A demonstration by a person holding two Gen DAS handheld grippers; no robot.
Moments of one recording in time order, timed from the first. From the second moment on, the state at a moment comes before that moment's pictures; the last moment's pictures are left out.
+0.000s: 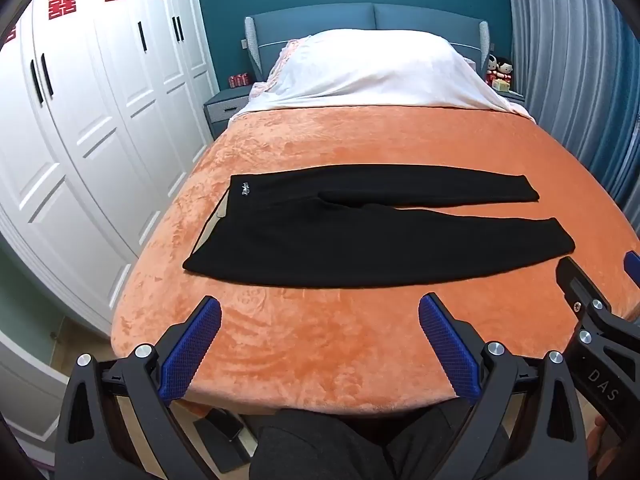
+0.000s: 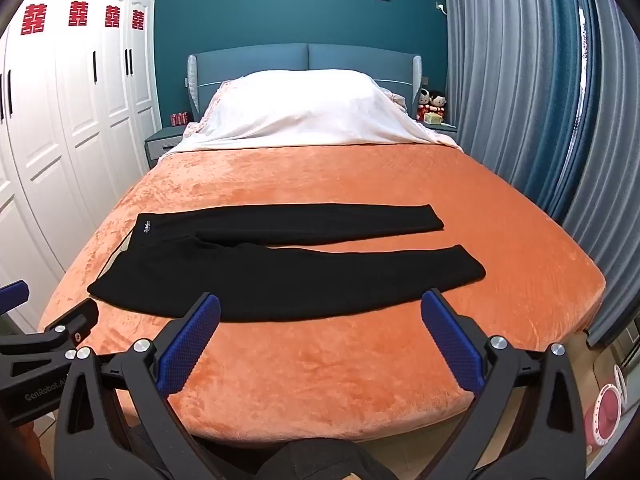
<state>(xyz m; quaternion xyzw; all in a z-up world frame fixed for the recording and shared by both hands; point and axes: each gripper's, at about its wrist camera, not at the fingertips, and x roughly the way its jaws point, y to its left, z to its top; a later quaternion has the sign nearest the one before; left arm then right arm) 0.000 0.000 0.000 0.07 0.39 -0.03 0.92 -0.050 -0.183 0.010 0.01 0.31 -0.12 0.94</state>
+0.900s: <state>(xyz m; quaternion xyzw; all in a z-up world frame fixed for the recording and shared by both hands) 0.003 -0.005 0.009 0.07 0.39 -0.03 0.92 -0.042 -0.182 0.023 0.02 0.30 -0.11 0.95</state>
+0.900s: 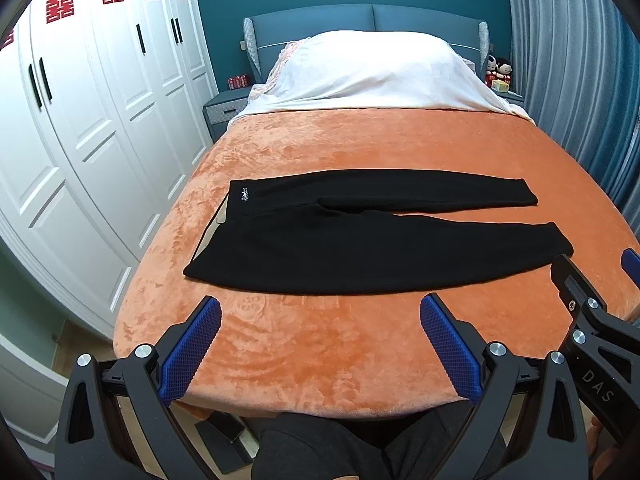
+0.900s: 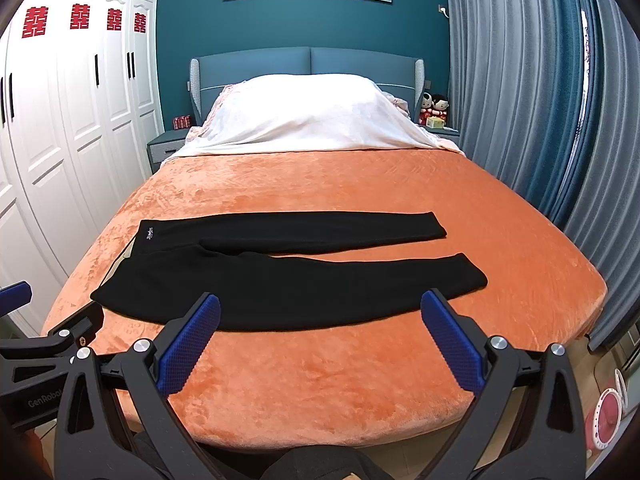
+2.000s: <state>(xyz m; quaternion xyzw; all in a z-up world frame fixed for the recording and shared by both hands) 0.012 -0.008 0.010 0.07 0.38 -0.02 0.92 -0.036 -0.190 0.024 0.02 0.30 -0.12 0.95</state>
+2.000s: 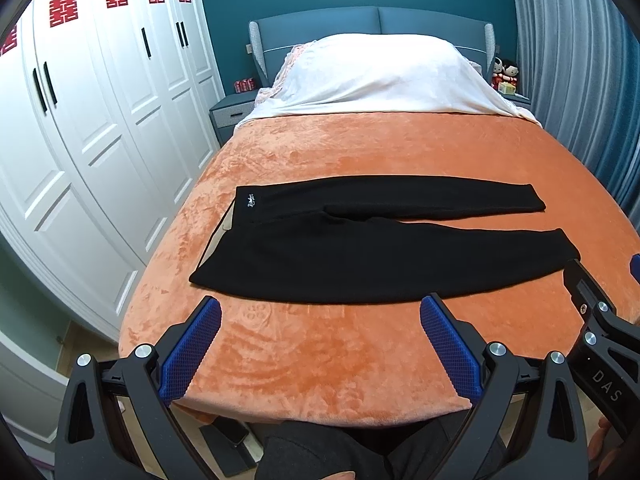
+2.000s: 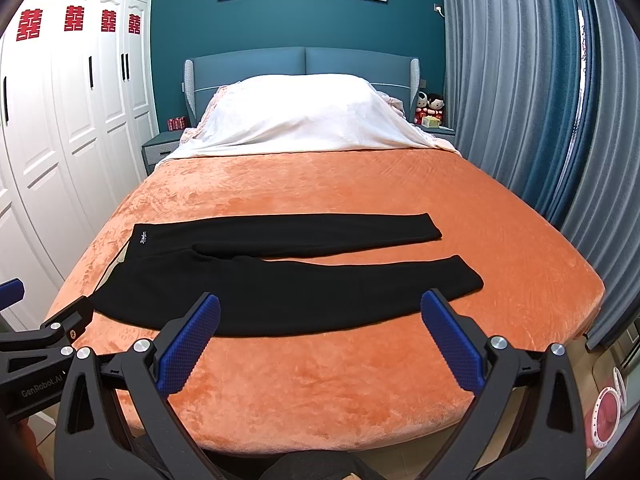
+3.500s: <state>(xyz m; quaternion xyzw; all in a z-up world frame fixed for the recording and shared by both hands) 0.038 0.002 0.007 0.03 0.42 -0.03 0.91 -0.019 -0.191 0.020 0.02 0.31 -0.12 0.94</state>
